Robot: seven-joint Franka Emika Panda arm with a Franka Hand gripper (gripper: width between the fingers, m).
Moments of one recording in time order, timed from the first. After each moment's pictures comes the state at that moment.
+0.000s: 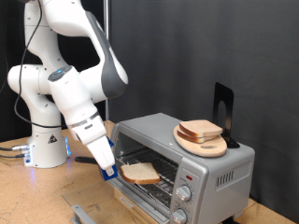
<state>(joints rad) -0.64 -0.05 0.62 -2.60 0.86 2.67 -1.30</state>
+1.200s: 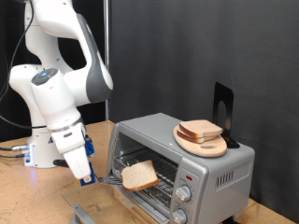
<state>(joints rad) -0.75 -0.05 0.56 -2.61 0.63 2.55 -1.14</state>
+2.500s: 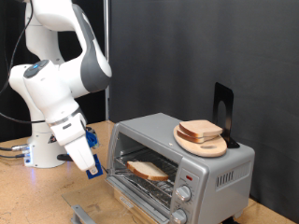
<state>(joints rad) -0.75 -0.07 0.56 -2.53 0.76 2.46 -1.22</state>
